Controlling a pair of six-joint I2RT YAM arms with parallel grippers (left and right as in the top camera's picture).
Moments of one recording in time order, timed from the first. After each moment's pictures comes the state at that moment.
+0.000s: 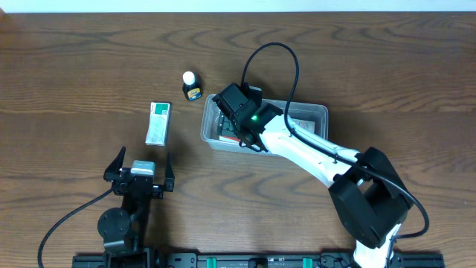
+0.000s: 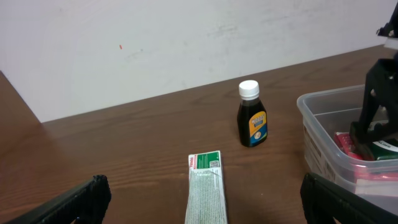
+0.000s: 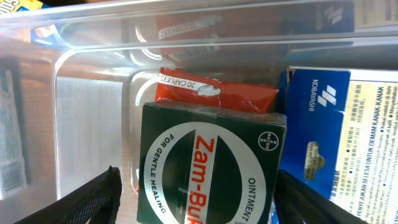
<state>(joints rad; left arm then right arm) 0.12 0.01 0.02 -0.10 0.19 0.21 0.77 1.95 1.41 -0.58 0.13 0.92</state>
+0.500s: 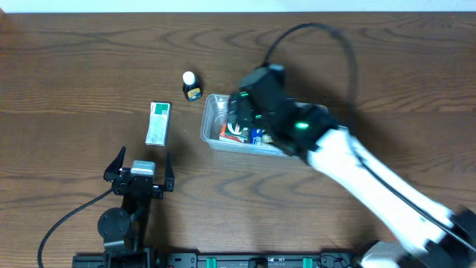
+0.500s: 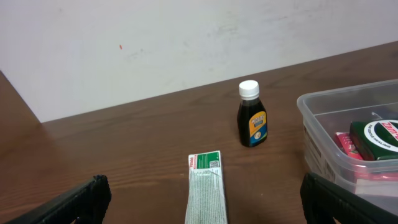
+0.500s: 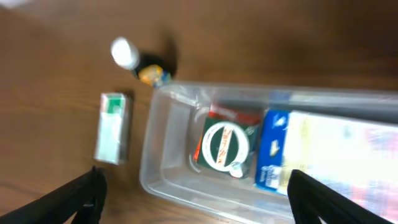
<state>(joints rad) 0.12 0.01 0.02 -0.10 0.19 0.21 0.71 1.53 1.41 -0.70 0.14 0.82</state>
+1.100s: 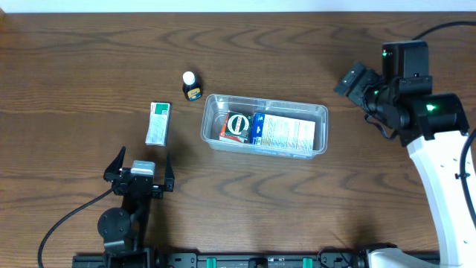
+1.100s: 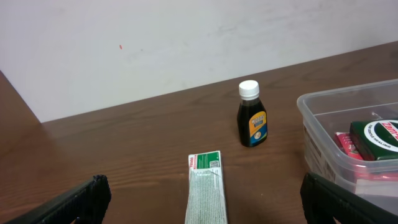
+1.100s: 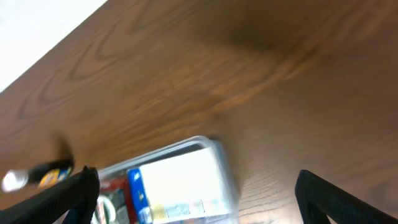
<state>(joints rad) 0.12 0.01 0.02 -0.10 0.19 0.21 0.14 1.38 1.40 -0.95 0.00 0.68</state>
